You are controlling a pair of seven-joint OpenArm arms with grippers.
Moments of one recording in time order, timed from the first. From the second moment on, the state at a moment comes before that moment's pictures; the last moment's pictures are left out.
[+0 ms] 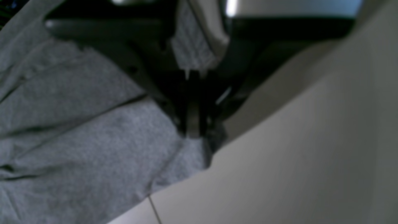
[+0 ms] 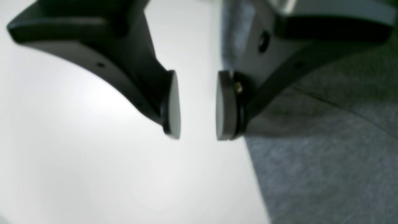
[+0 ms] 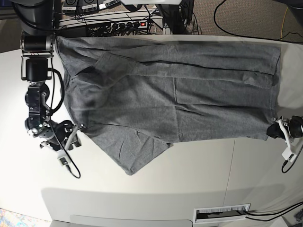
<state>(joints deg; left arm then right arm) -33.1 -48.8 30.3 46.0 -59.2 -43.5 40.5 27.4 27.9 -6.3 57.8 13.0 32.7 -35.8</state>
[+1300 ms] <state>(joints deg) -33.1 -56.8 30.3 53.3 -69.9 -43.5 49.5 26.4 28.9 -8.1 73.5 28.5 32.6 -60.2</state>
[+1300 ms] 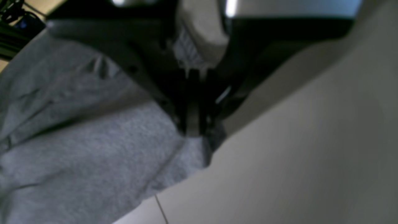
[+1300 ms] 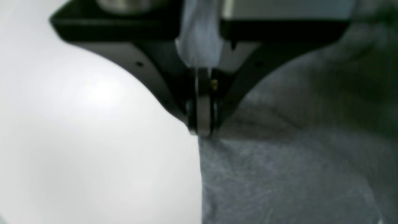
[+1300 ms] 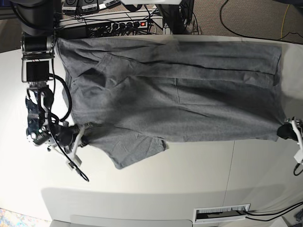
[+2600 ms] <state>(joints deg) -21.1 -65.0 30.3 54.7 -84.9 -43.7 63.8 -14.6 31.1 18.4 110.0 34.9 32.9 -65.5</state>
